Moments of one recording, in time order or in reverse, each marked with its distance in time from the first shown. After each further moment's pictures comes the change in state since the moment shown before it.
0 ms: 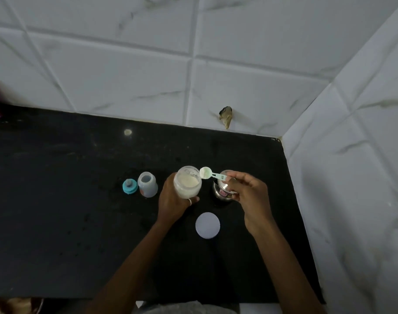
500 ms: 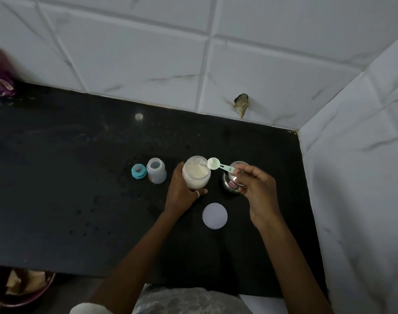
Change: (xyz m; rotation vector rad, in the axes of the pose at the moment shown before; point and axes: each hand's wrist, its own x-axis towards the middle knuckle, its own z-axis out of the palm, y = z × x) left_hand -0.011 -0.002 0.005 -0.035 0.008 -0.084; right_hand 0.008 0.011 0.005 0.007 -0.014 0.019
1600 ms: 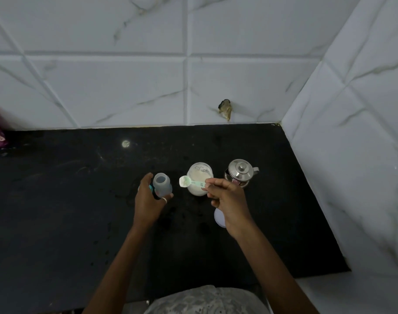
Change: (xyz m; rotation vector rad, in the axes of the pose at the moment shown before) left_hand 0.004 -0.017 -0.118 0.097 -0.012 -0.033; right_hand -0.048 0.032 0.072 0.149 -0.002 0.118
